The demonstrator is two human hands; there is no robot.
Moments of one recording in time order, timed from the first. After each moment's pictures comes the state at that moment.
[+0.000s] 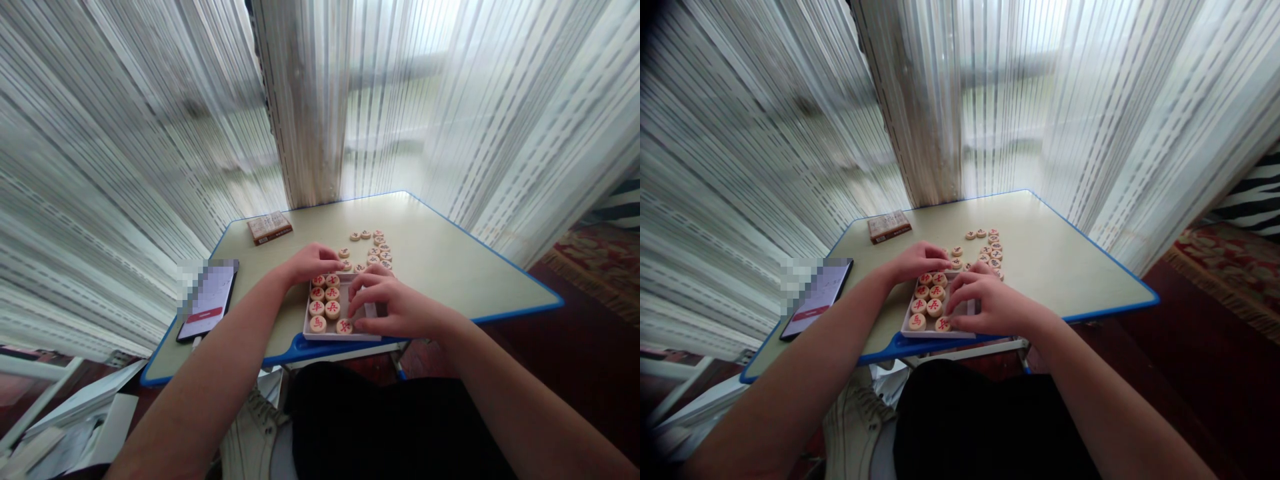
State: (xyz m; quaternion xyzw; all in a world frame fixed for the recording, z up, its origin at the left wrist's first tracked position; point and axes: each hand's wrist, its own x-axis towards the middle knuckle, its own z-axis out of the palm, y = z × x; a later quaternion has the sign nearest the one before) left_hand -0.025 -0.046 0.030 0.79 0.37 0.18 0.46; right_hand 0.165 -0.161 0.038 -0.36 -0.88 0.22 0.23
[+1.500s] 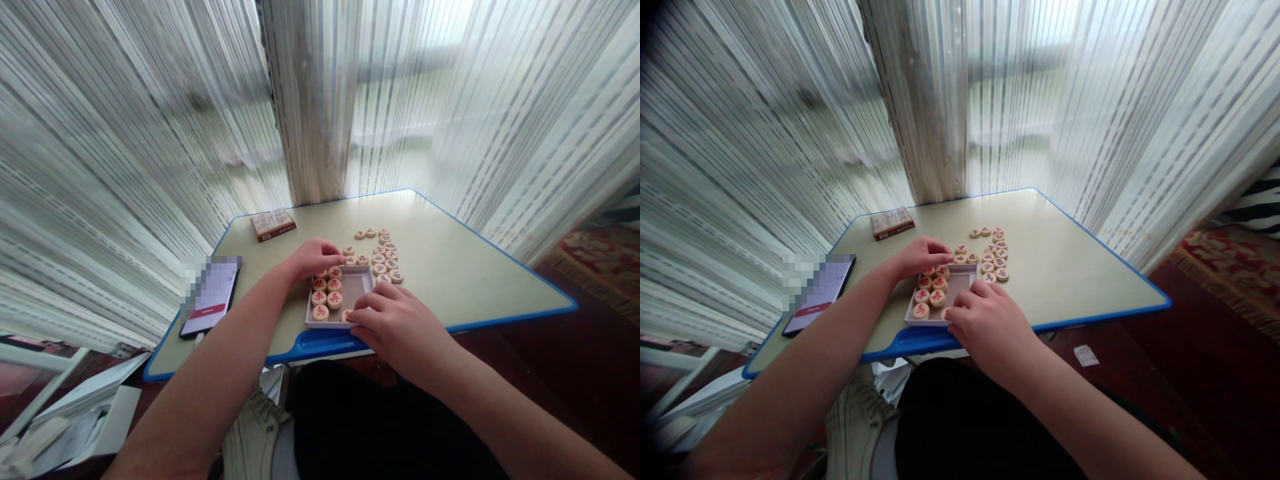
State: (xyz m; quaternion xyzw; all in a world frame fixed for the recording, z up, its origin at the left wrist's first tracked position) left_hand -0.026 -0.042 0.029 0.79 0.41 0.20 0.40; right_hand 0.137 -0.195 0.034 -0.45 -0.87 -0.03 0.19
